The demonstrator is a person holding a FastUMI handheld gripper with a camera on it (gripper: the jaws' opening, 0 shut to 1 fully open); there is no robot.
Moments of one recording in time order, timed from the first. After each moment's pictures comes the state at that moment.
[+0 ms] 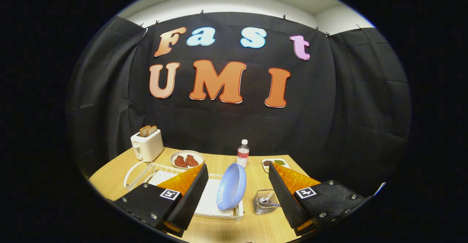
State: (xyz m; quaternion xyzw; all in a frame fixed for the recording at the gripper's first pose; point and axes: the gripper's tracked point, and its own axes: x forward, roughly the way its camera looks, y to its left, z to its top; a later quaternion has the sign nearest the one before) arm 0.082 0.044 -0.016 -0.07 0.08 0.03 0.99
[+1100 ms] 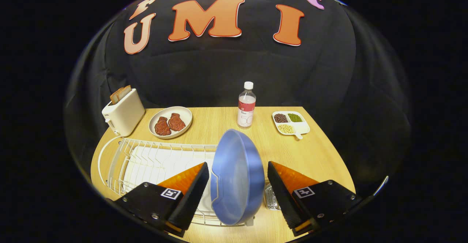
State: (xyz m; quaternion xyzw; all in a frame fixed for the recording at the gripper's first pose) arm 0.199 0.045 -0.167 -0.05 0.31 0.01 0.95
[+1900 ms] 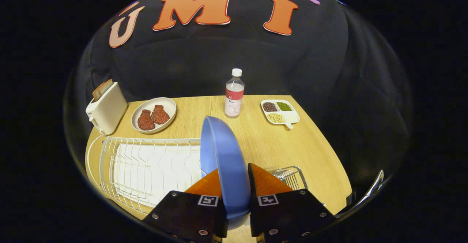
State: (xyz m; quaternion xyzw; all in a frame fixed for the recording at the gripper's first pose) arm 0.206 0.041 -0.167 -0.07 0.34 -0.06 0.94
